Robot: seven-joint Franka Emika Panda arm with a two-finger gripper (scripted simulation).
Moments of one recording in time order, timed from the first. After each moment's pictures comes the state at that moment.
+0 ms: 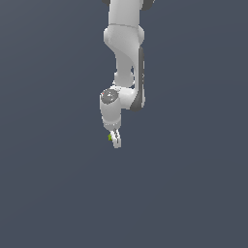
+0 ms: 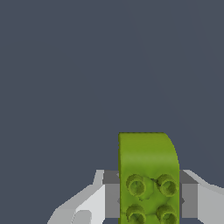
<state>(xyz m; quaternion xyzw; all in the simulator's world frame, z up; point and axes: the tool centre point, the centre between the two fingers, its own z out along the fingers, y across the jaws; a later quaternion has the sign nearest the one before) -0.082 -0.057 0.013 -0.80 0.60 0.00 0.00</state>
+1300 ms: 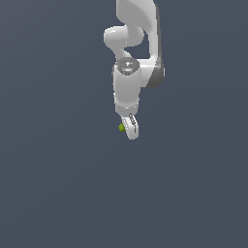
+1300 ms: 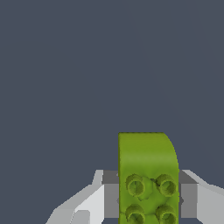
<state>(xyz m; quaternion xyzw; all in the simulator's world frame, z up) -0.047 0.010 0.148 -0.80 0.60 0.00 0.00</state>
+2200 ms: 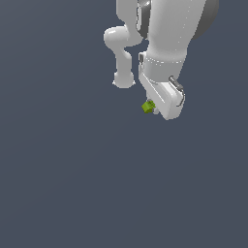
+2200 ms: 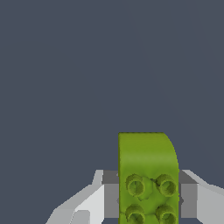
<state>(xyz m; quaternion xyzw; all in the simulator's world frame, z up) 0.000 0.094 0.320 -0.80 0.60 0.00 0.00</state>
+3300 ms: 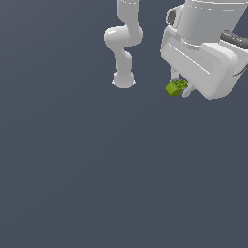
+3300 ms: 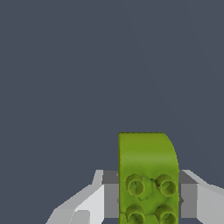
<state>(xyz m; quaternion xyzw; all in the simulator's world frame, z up) 0.031 0.142 0.413 -0.80 0.60 0.00 0.00</state>
